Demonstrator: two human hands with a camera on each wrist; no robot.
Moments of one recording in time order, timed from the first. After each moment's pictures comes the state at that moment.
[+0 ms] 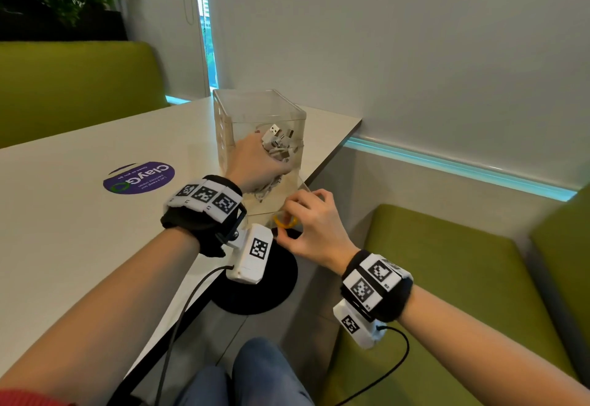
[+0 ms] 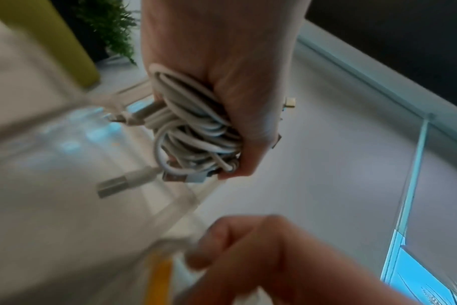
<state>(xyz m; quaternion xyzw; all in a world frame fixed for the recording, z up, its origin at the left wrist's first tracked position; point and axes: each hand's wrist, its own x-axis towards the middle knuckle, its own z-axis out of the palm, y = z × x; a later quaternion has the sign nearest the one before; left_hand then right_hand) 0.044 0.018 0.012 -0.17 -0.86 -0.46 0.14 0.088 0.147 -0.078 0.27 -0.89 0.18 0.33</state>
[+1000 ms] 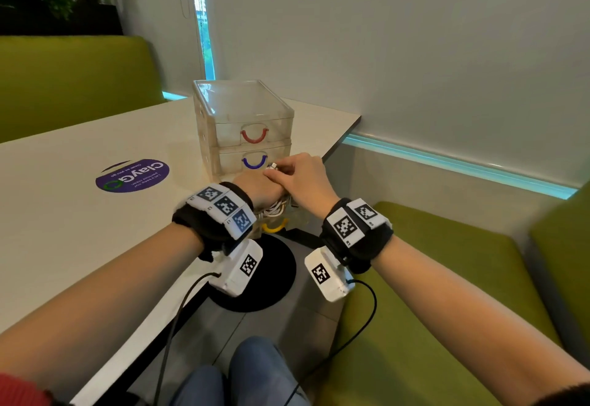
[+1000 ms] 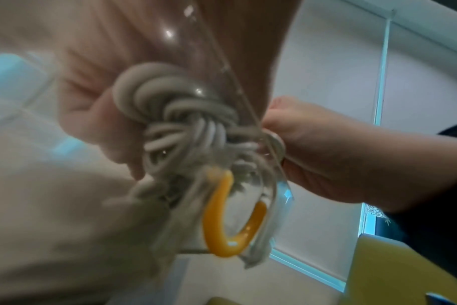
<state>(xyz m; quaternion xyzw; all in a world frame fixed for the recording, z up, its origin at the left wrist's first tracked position) 0.034 0.029 -0.014 -0.13 -0.98 -0.17 -0.06 0.039 0.133 -0.027 0.12 -0.91 0.36 0.17</state>
